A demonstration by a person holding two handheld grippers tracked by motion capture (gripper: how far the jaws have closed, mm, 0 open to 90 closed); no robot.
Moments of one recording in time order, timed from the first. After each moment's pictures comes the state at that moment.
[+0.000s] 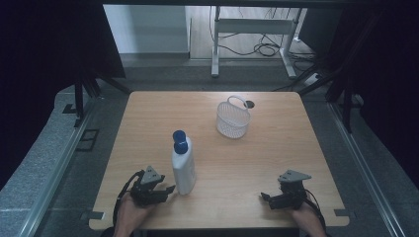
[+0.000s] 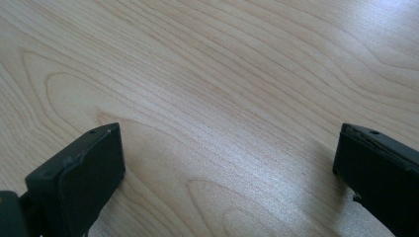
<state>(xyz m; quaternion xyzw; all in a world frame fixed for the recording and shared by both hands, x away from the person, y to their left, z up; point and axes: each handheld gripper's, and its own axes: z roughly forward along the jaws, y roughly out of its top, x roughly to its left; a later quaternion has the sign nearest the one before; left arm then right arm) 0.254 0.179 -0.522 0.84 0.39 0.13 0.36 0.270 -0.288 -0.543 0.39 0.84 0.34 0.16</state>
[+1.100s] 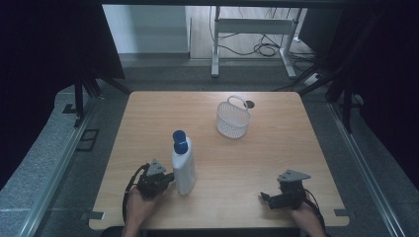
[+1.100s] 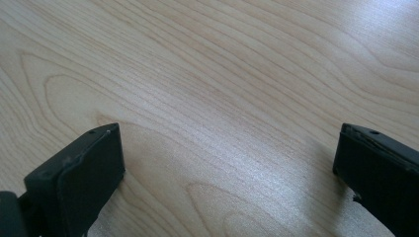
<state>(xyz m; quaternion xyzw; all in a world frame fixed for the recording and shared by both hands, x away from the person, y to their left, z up) 0.274 0.164 -0.521 0.82 0.40 0.13 0.38 0.271 -0.287 -0.543 0.40 0.84 0.34 0.16</state>
